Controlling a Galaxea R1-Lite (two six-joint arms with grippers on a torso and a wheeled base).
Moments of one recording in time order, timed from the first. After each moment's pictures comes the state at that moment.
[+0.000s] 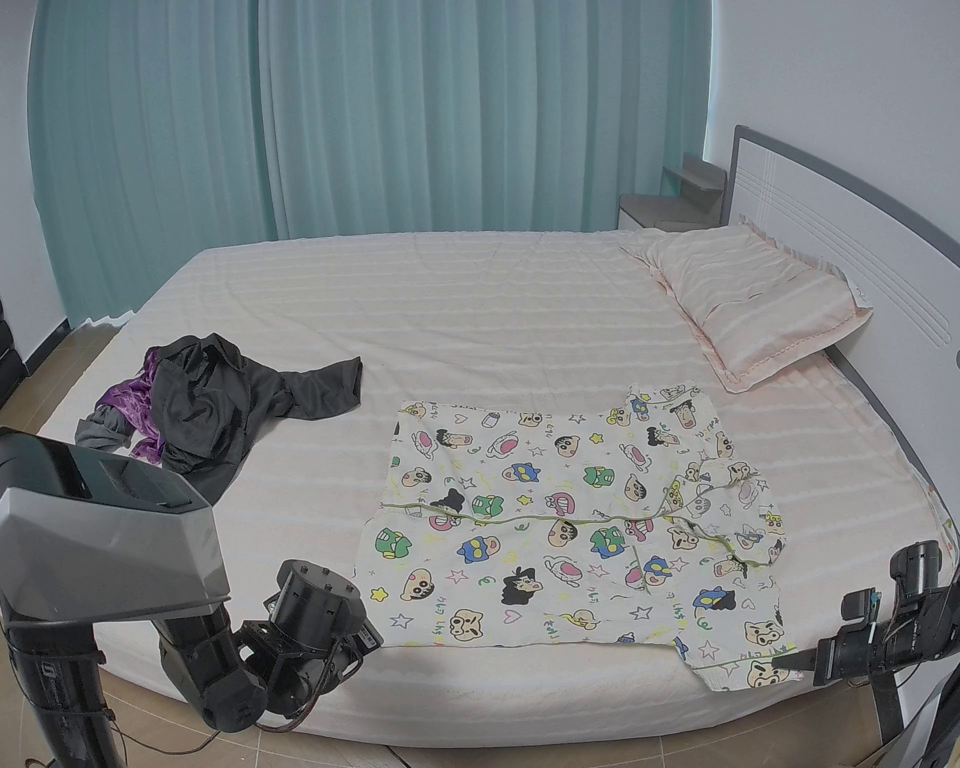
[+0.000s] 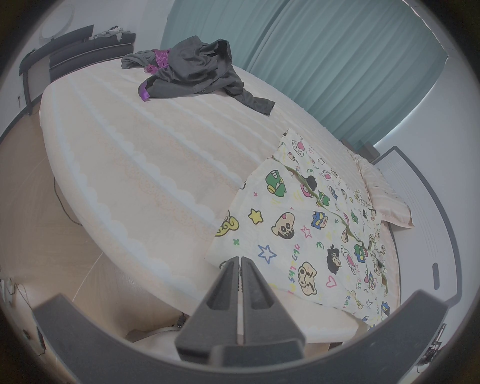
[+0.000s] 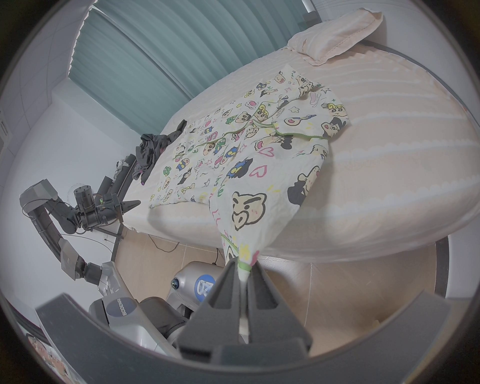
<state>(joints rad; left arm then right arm) -0.58 2.17 -0.38 -0.96 0.34 -1.04 -0.27 1.92 -0.02 -0.81 0.65 -0.15</state>
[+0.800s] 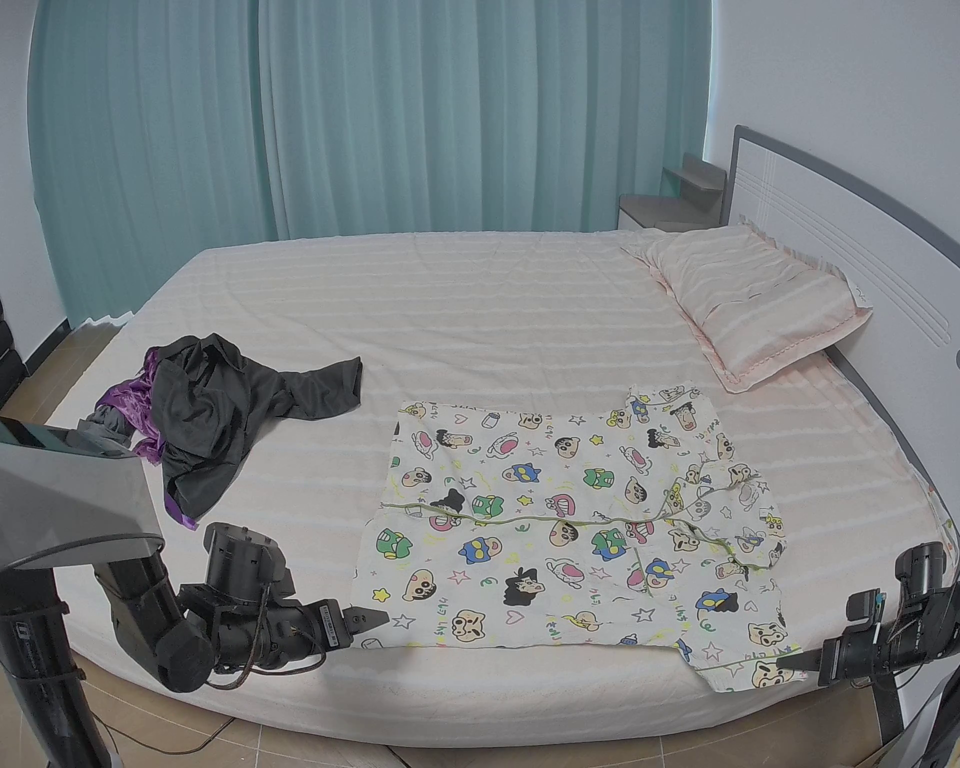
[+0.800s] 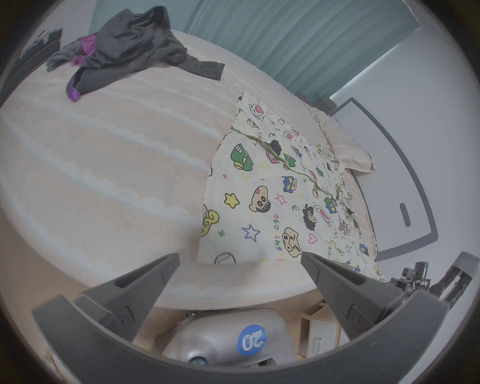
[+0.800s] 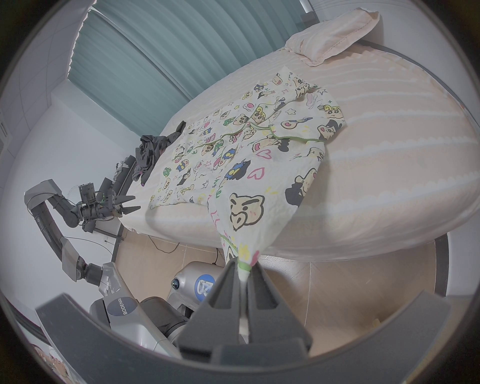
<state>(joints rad) -0.33 2.12 -0.35 -0.97 -0.20 -0.63 -0.31 1.90 -0.02 -0.78 0.67 -0.19</state>
